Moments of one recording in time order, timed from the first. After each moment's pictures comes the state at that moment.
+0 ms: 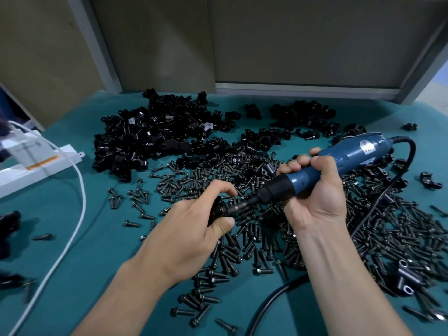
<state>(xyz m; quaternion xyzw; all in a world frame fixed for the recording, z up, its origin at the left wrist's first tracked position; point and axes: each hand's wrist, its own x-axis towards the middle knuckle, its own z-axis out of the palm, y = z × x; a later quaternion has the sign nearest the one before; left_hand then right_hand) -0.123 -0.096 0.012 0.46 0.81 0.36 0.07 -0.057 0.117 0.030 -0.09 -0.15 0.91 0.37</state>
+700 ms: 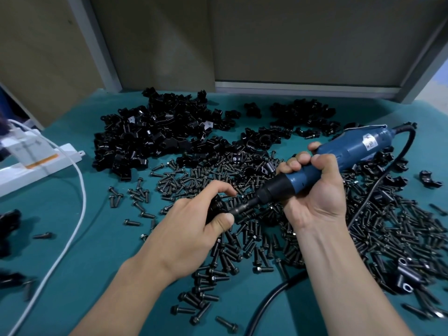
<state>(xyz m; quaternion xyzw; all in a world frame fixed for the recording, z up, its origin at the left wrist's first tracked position) -0.125 -0.095 0.009 0.43 0.81 0.39 0.10 -0.056 0.116 0.030 -0.05 -0.19 0.91 0.35</state>
